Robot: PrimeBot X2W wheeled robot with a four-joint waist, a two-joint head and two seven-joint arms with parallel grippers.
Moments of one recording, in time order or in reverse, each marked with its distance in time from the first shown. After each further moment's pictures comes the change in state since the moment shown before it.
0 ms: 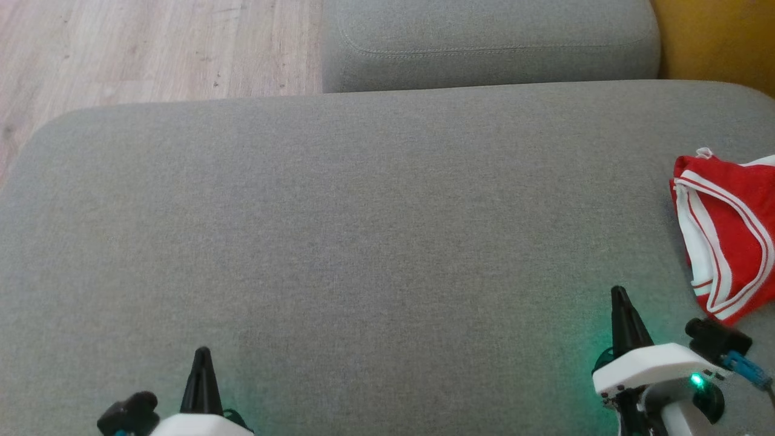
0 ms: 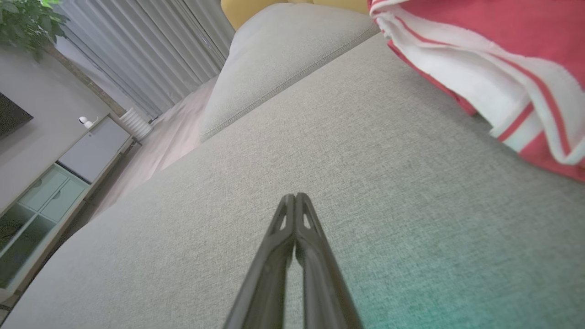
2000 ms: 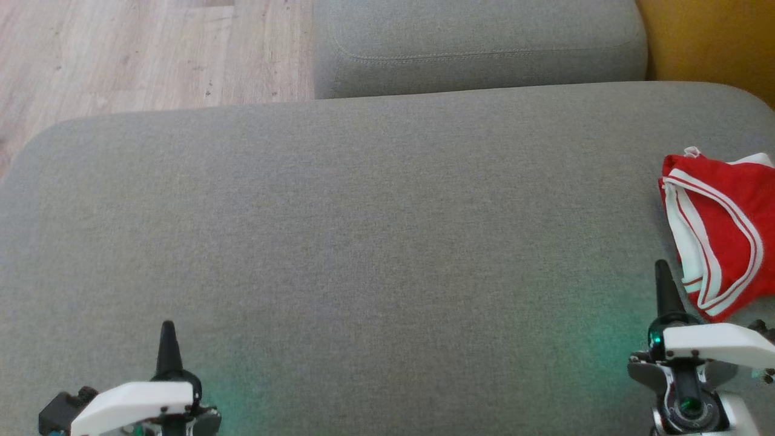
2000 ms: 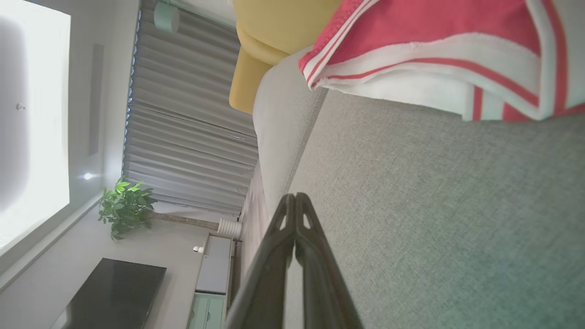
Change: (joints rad) left arm -0.059 -0.001 0.111 -0.086 -0.661 -0.062 0.175; right arm 0.000 0.000 -0.096 -0.164 0.687 0.000 0.174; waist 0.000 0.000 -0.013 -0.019
